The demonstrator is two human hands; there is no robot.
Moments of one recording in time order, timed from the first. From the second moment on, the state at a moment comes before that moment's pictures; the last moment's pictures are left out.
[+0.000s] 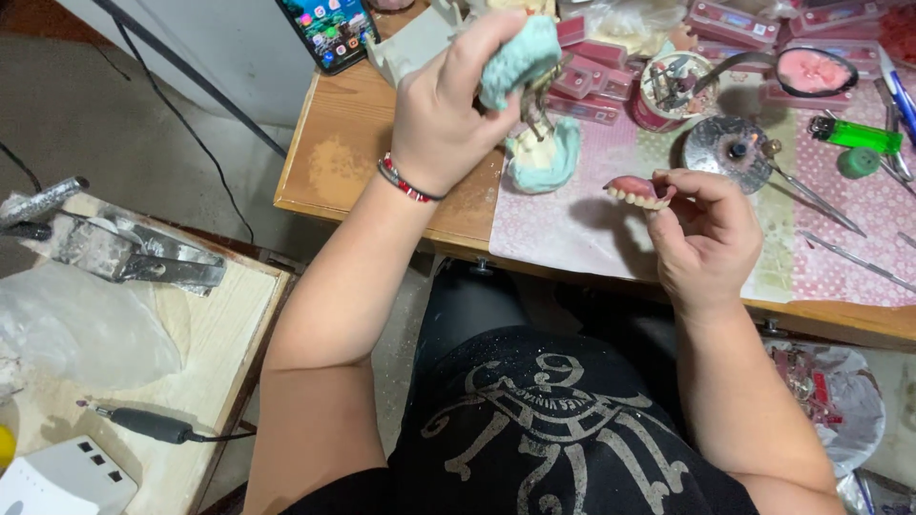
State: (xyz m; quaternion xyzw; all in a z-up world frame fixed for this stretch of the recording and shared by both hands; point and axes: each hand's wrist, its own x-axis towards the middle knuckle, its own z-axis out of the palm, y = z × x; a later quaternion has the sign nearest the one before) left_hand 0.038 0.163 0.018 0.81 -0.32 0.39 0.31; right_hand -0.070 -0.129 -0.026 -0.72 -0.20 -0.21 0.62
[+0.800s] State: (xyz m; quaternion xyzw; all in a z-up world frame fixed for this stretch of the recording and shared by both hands) left_hand -0.002 0.101 0.032 0.75 -0.42 0.21 0.46; right_hand -0.060 -0.101 0.069 -0.81 -0.27 -0.39 0.34
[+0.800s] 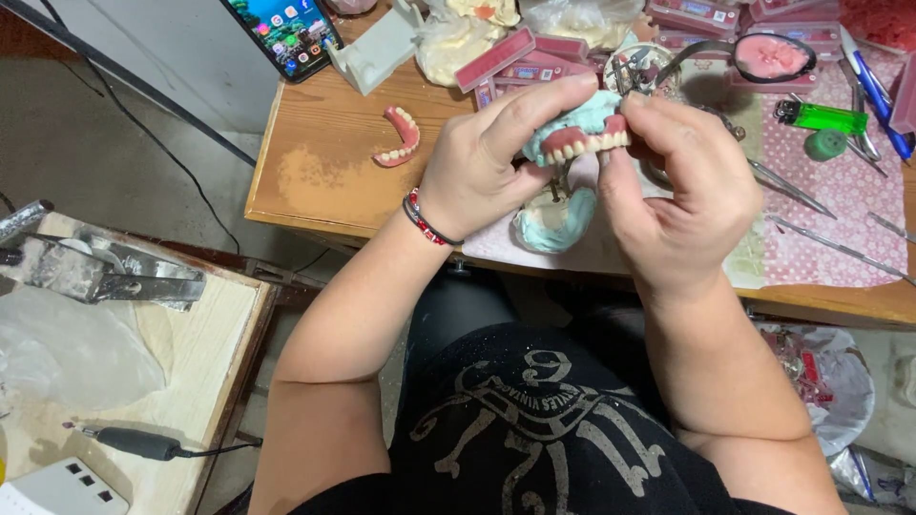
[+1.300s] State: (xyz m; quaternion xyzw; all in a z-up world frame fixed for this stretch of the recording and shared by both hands) left_hand -0.010 0.106 0.048 0.77 -0.40 0.07 0.49; right_hand -0.059 -0.106 0.061 -0.81 -0.28 -0.38 0.36
